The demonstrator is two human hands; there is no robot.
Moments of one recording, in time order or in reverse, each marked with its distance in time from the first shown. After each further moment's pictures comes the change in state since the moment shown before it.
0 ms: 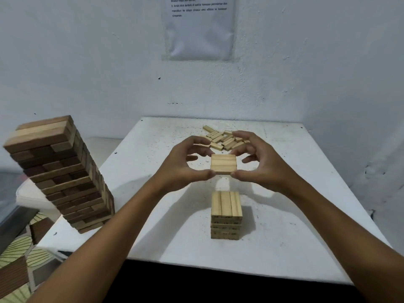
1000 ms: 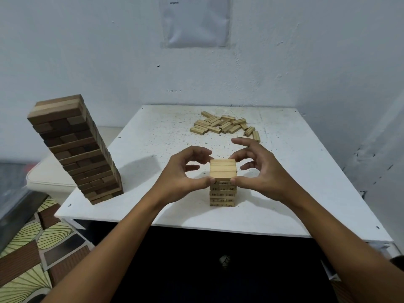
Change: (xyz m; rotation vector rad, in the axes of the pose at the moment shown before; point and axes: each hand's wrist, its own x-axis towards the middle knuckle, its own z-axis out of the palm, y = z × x) left_hand -0.078 0.008 0.023 -0.124 -0.008 -0.006; right_hand -0.075 -0.010 0.024 0.093 0.019 0.028
